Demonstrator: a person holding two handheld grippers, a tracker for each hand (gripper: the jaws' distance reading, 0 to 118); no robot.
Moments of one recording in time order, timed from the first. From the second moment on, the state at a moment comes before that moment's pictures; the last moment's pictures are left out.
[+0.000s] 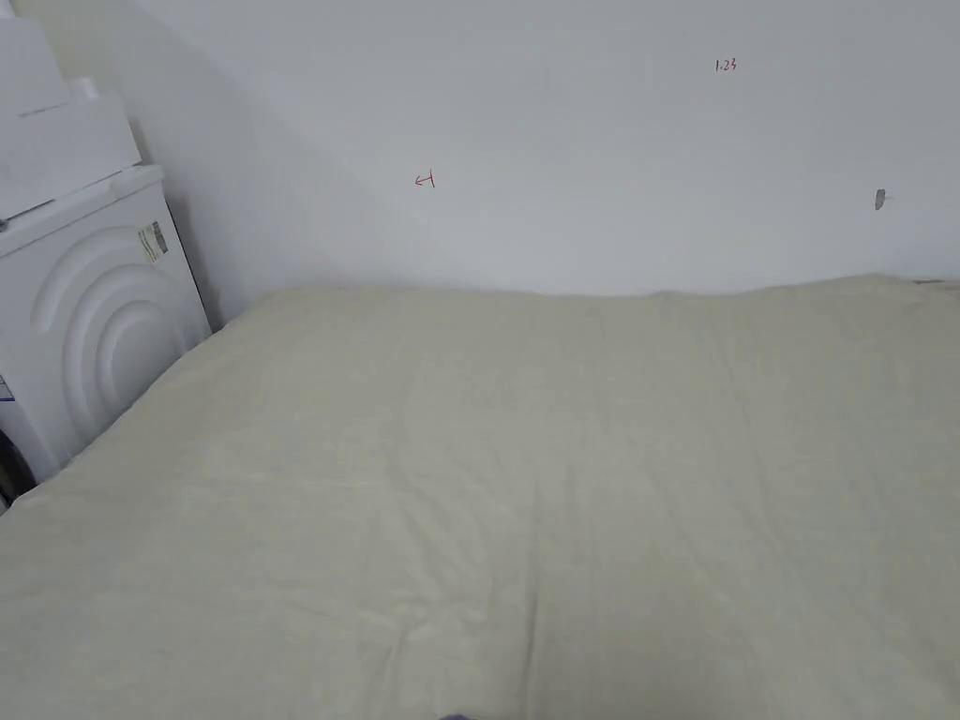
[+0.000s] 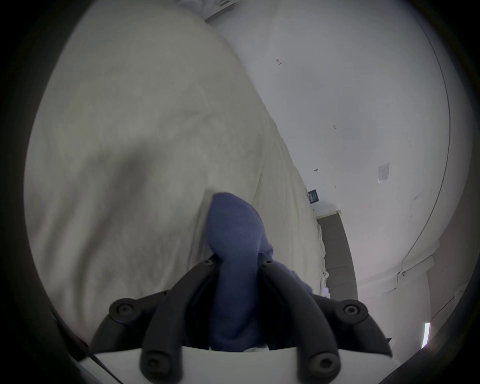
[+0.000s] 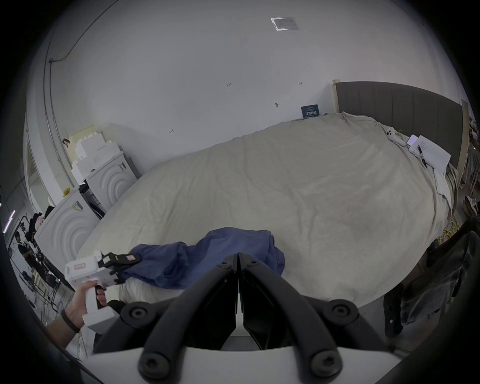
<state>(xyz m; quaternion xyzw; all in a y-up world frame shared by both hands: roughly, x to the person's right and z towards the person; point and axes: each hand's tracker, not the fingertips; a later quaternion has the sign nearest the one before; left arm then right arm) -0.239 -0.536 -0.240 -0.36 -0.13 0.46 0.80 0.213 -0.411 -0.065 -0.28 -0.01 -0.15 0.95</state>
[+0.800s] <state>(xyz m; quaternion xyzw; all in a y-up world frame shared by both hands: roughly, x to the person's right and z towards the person) -0.043 -0.472 -0.204 -0.34 -0.30 -0.01 0.89 0.223 -0.420 -0.052 -0.29 -0.02 -0.17 0.94</state>
